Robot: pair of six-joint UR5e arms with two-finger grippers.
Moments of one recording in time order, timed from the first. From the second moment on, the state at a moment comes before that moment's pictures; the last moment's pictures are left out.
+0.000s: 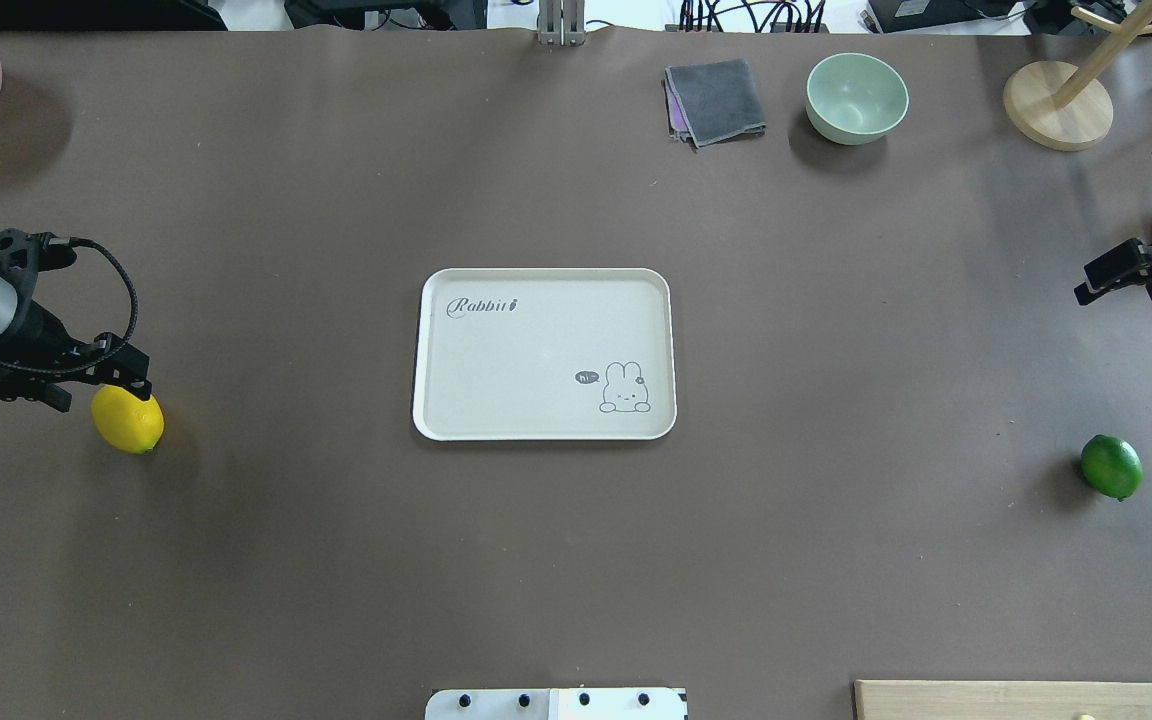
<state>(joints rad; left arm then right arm) -0.90 -1.60 -1.79 -1.86 -2.29 -0.95 1.20 -1.50 1.60 -1.29 2.37 0.42</state>
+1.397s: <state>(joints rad) -0.92 -1.64 -1.73 -1.86 -2.27 -1.17 1.19 -1.50 1.60 -1.29 2.36 0.43</state>
